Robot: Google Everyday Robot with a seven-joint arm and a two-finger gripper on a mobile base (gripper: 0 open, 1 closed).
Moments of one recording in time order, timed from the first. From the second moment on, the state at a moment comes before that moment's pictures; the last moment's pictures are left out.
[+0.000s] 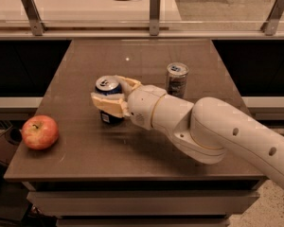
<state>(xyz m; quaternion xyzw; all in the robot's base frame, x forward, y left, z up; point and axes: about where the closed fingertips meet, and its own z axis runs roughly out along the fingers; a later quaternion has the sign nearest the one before) 0.521 0.078 0.893 -0.34 0.65 0.32 0.60</state>
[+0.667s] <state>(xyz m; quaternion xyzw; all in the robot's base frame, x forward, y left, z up) 0.517 0.084 0.893 -0.35 0.65 0.32 0.60</state>
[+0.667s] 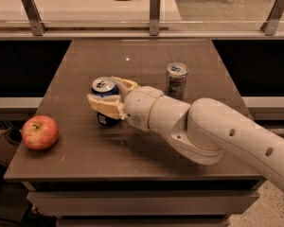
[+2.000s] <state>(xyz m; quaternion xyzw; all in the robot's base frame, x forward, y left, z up) 0.516 0.088 0.895 -0.35 0.65 0.32 0.60</state>
